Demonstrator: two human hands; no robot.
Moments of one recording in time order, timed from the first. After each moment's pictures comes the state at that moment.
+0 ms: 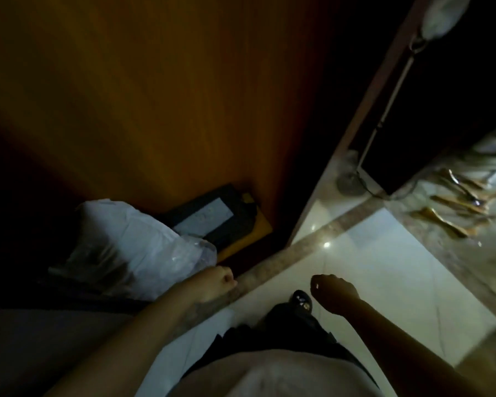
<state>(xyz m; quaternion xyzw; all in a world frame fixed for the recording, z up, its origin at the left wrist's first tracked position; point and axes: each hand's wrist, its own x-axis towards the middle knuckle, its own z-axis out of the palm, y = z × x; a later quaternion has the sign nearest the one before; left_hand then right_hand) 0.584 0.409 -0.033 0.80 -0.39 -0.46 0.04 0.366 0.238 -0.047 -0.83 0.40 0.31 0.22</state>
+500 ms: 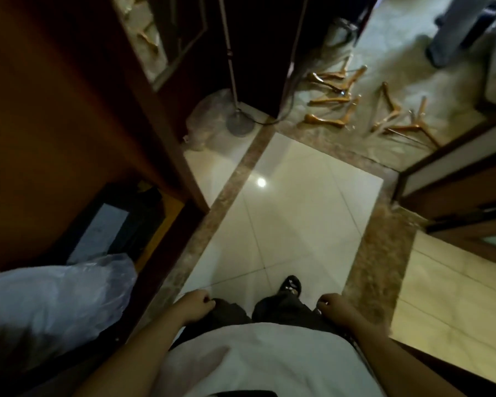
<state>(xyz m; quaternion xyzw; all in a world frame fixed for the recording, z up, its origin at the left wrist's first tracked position) 0.402 0.351 -0.104 0.68 -0.46 -0.55 -0.15 0.083 0.305 -0.114 -0.53 0.66 0.27 0.46</state>
